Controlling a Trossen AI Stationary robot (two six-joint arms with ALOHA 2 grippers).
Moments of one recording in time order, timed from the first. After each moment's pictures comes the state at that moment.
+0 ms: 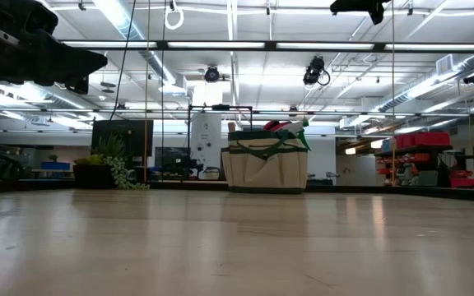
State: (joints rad) left arm -0.04 0.01 0.01 0.07 -0.06 0.06; right arm -0.45 0.90 1.15 -0.51 -0.06 0.02
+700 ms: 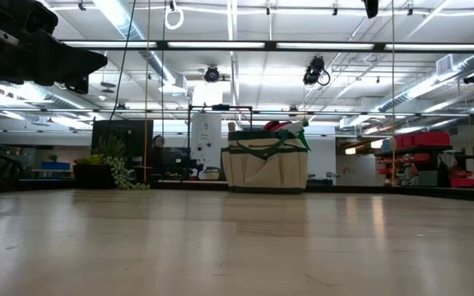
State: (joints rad) left arm -0.04 0.01 0.01 0.07 -0.06 0.06; right arm -0.45 0.90 1.15 -0.34 -0.07 0.19
